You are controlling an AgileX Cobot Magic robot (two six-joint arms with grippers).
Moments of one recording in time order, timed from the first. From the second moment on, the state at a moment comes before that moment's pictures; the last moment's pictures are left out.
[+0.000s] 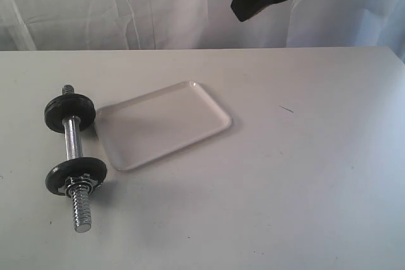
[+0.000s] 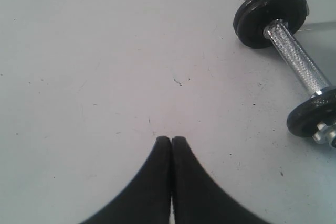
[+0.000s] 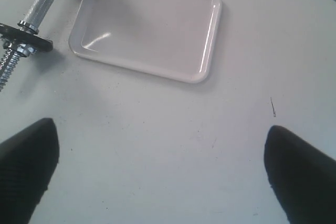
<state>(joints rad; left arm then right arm) 0.21 0.00 0.02 -0.25 0.46 0.10 0.42 1.47 -1.70 0.20 1.23 -0.31</state>
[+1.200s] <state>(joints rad) 0.21 0.00 0.02 -0.25 0.46 0.10 0.43 0.74 -0.82 -0.16 0.47 0.13</state>
